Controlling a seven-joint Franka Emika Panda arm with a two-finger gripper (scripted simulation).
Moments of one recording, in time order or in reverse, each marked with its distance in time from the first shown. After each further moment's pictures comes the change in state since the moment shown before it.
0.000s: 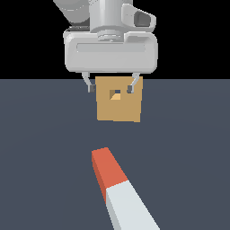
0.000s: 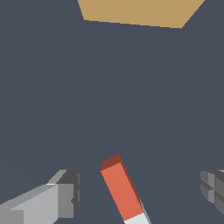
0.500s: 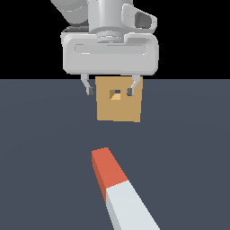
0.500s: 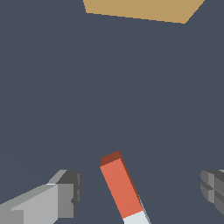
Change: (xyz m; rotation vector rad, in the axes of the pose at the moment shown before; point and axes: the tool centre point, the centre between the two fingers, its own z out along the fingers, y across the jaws) arm -0.009 0.000 0.005 -0.001 0.001 -0.023
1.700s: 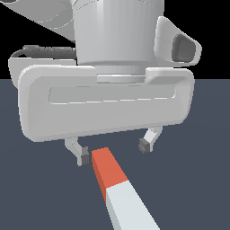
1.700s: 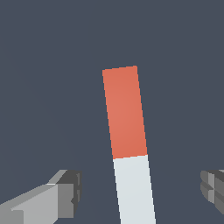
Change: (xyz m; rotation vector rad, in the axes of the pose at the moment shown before) arm -0.132 0.014 0.072 -0.013 0.015 -0.288
